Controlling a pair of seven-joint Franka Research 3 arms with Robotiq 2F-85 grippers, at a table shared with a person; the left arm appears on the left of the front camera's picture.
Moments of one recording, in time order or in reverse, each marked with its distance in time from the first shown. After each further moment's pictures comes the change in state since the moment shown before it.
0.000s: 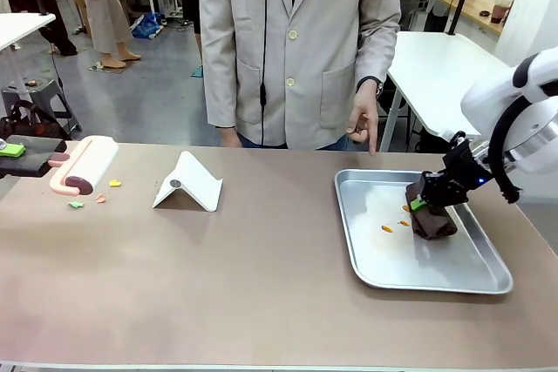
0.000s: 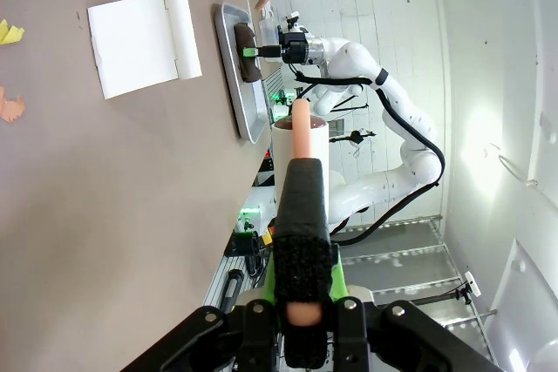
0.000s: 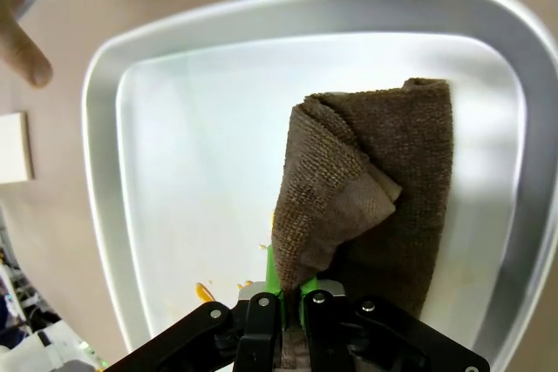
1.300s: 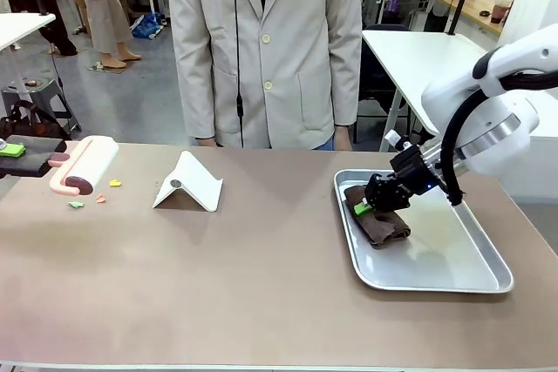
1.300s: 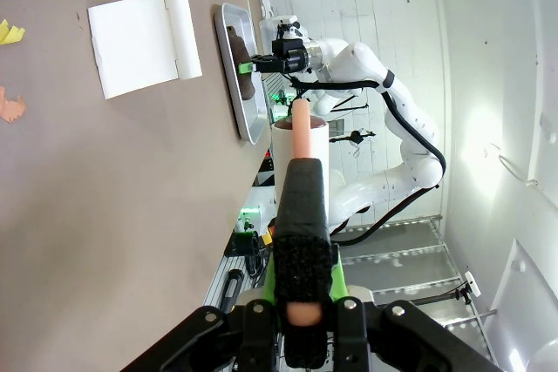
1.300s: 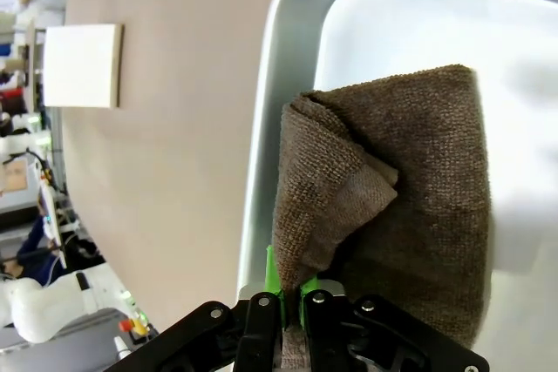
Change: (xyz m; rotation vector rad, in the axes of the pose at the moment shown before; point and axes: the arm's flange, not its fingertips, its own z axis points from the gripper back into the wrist) left arm 0.000 0.000 0.000 0.000 0.000 0.000; right arm -0.024 0.091 -0.056 0.236 0.109 0.141
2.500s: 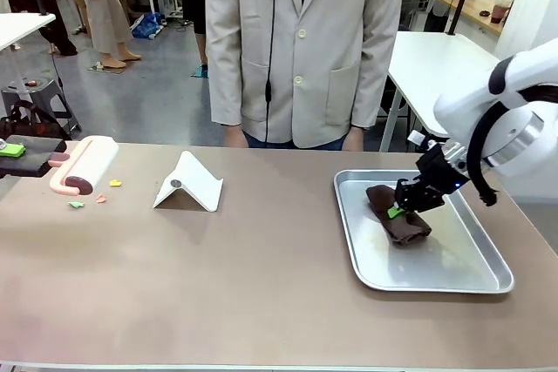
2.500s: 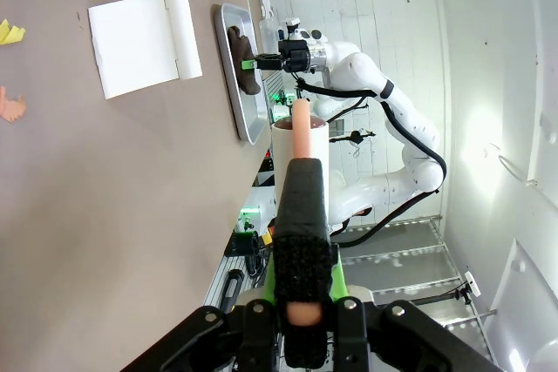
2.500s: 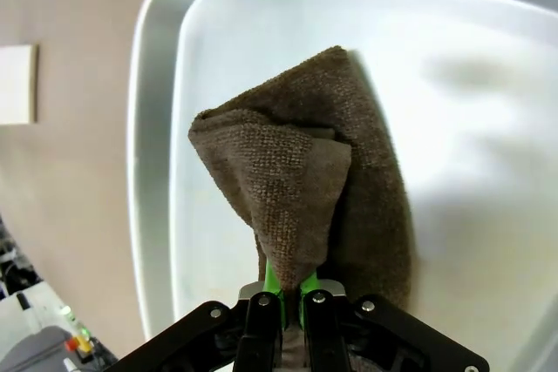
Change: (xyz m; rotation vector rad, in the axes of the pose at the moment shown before) left arm 0.000 0.000 0.000 0.000 0.000 0.000; right arm -0.009 -0.033 0.047 -0.246 -0.034 -0.023
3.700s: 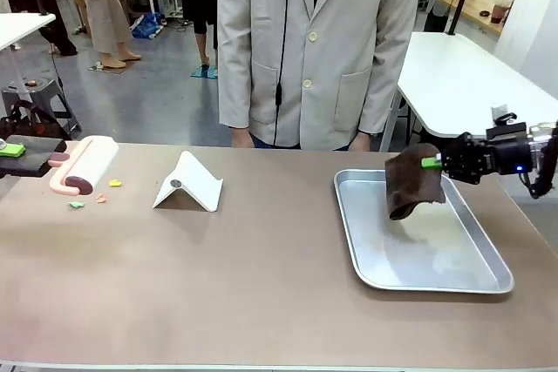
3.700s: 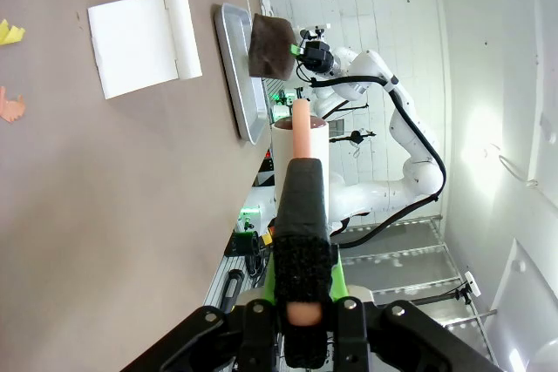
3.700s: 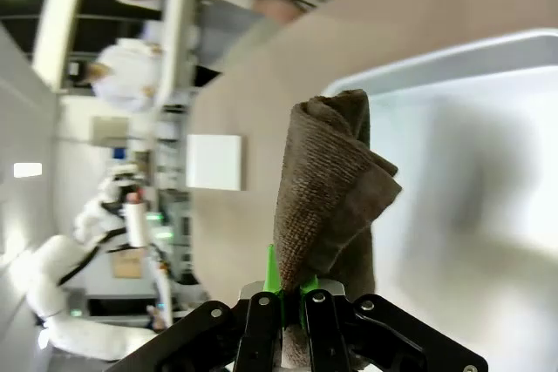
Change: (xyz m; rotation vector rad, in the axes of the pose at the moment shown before) left arm 0.000 0.000 0.000 0.000 0.000 0.000; right arm -0.024 -0.057 0.093 0.588 -0.311 -0.185
